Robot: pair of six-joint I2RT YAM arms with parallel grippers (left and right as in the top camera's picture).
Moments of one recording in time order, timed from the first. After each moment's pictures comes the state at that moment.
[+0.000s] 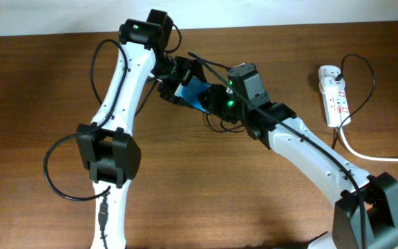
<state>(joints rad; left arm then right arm) -0.29 2.37 2.43 -1.53 0.63 -1.23 0.46 1.66 1.19 -0.23 -0.27 0.96</state>
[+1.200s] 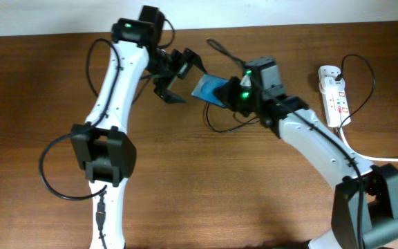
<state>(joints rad) -0.25 2.37 2.43 -1.47 0.68 -0.99 0.32 1.71 1.20 -0.21 -0.40 0.94</state>
